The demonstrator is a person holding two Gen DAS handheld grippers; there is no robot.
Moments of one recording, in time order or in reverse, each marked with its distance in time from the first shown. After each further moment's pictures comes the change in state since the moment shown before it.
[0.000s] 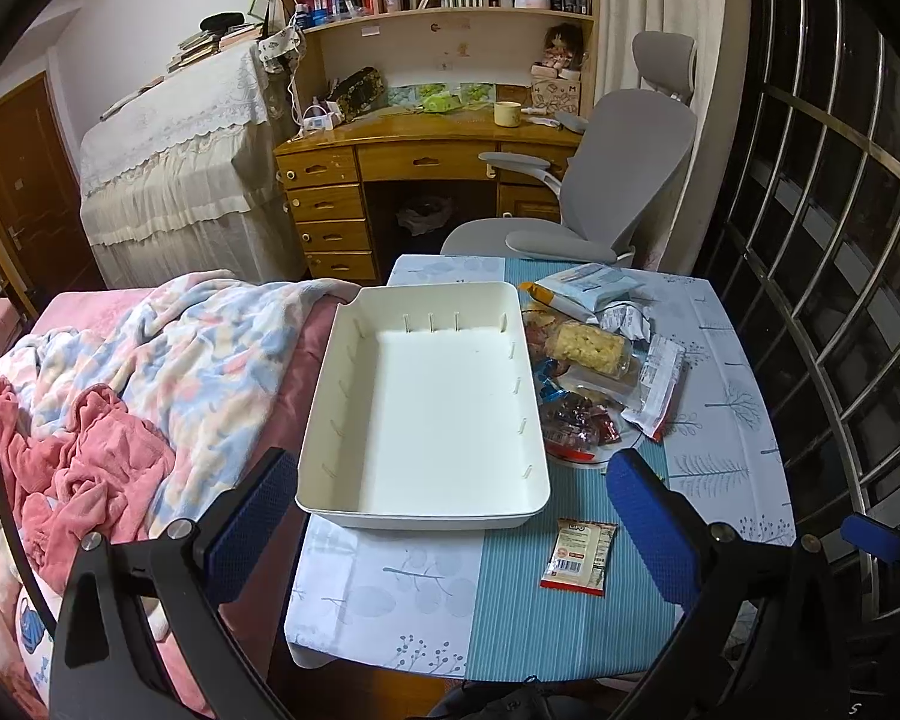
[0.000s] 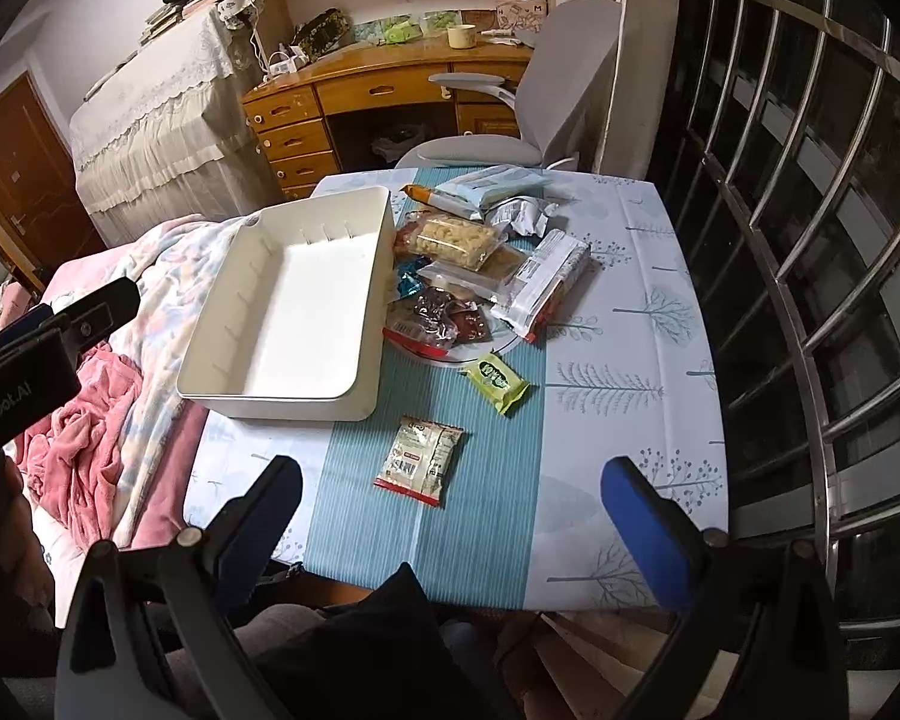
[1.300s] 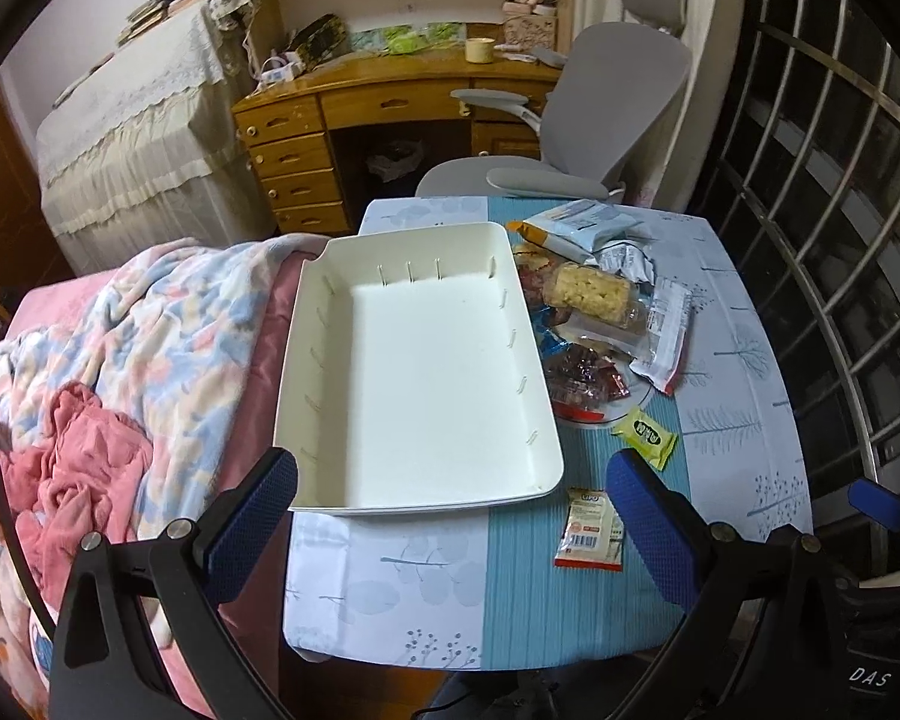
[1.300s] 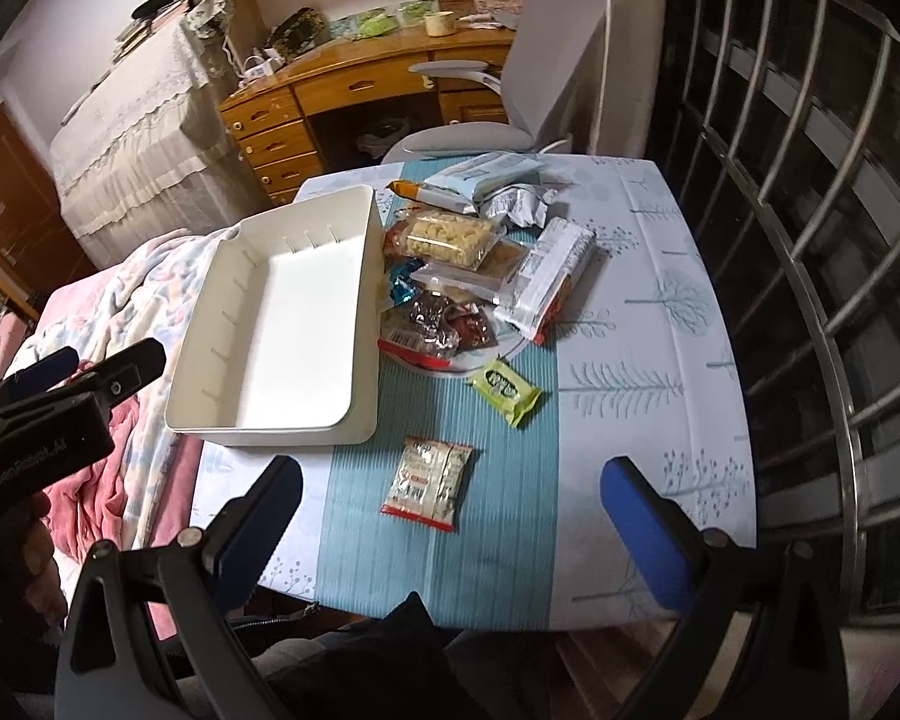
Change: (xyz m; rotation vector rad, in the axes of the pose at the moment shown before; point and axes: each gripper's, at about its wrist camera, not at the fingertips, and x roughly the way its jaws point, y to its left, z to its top) left arm 0.068 0.004 0.007 0.053 0.158 -0.051; right arm 0.036 -0.006 0.023 0.063 0.027 0.015
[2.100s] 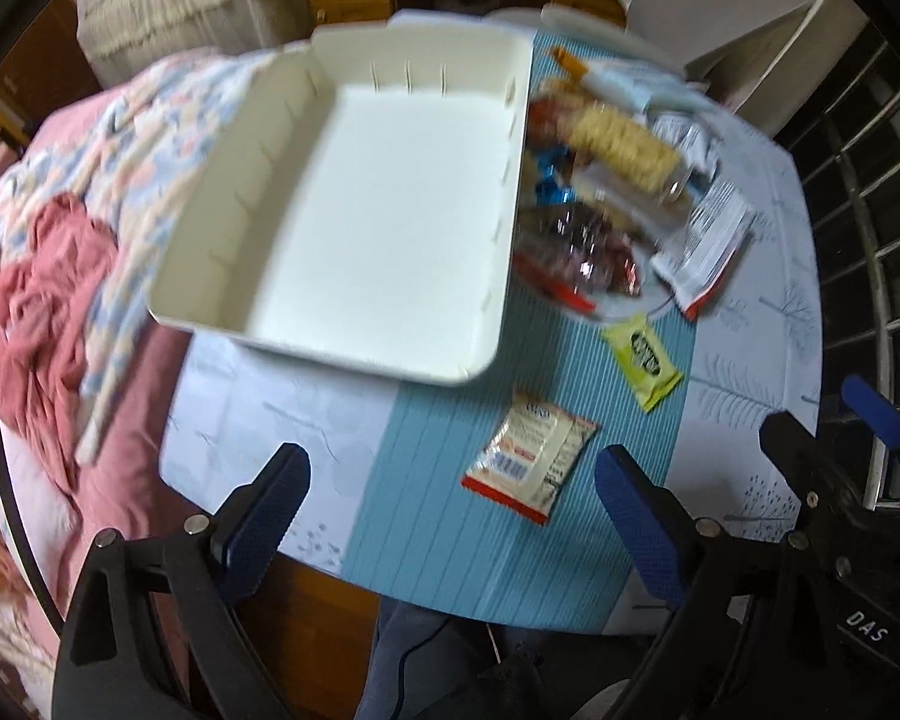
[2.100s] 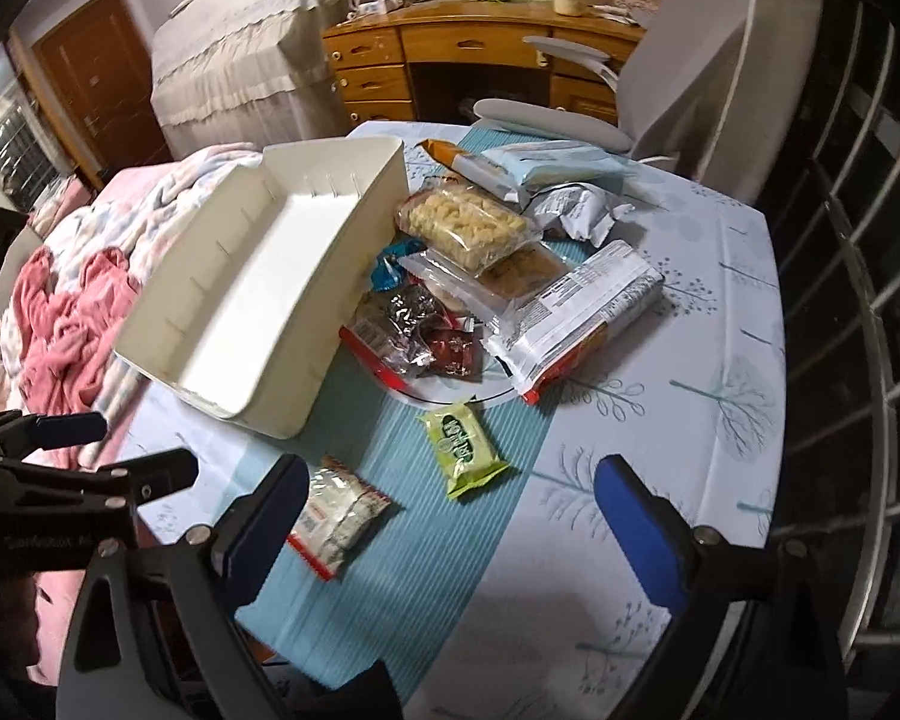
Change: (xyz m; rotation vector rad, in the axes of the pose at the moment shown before) left arm 0.116 -0.073 -0.040 -0.270 0.379 0.058; right arm 0.107 -0.055 0.040 -0.330 0.048 0.138
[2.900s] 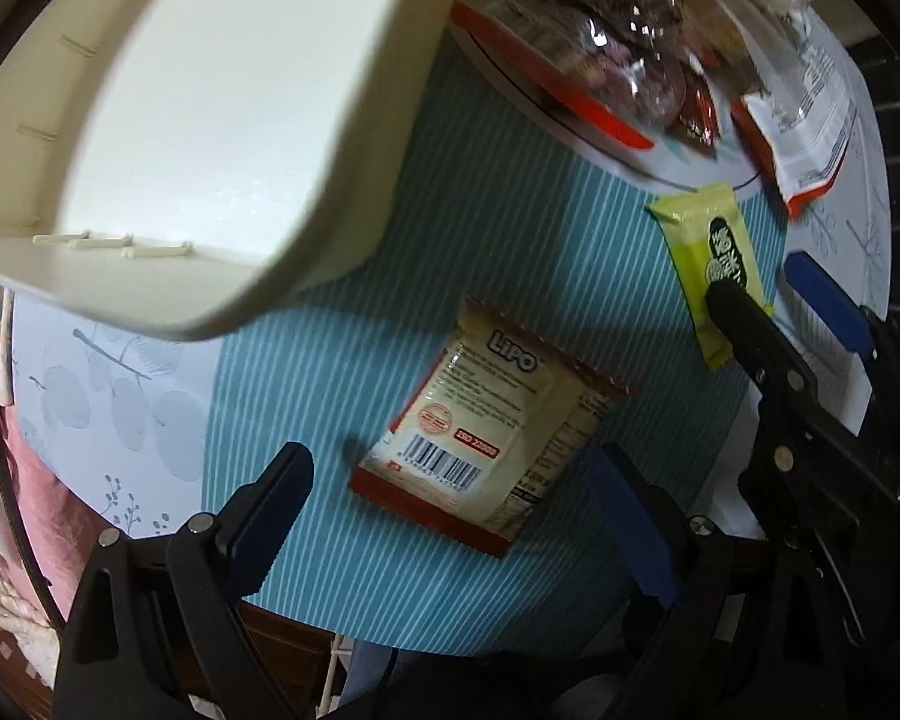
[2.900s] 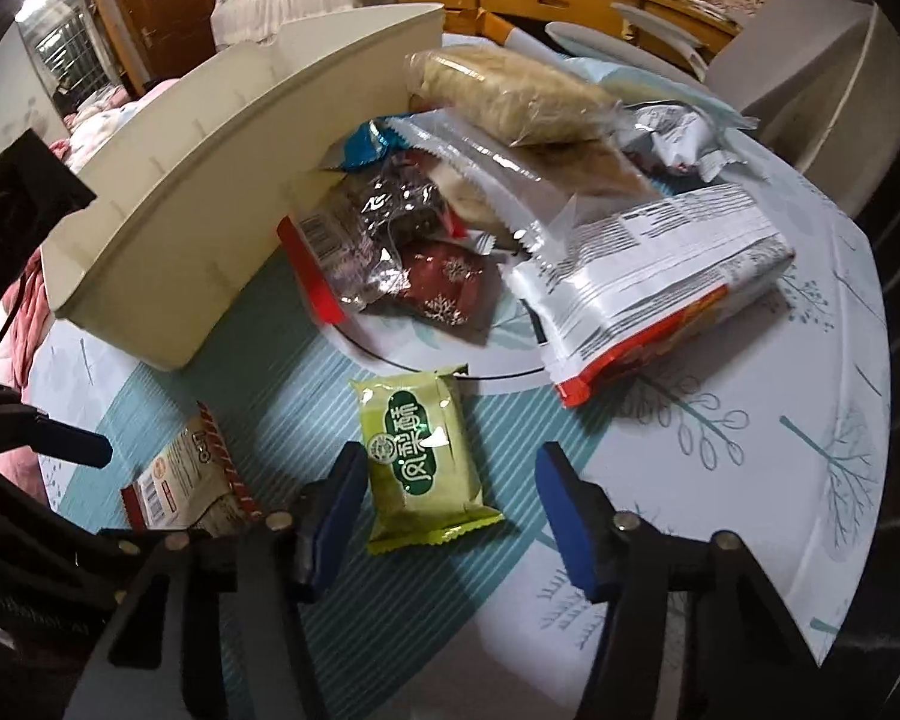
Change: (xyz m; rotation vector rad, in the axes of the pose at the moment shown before) left arm 0.157 -0.035 -0.011 -0.028 0.337 -0.064; right arm 0.128 -0.015 -0.022 -0.210 0.067 0.049
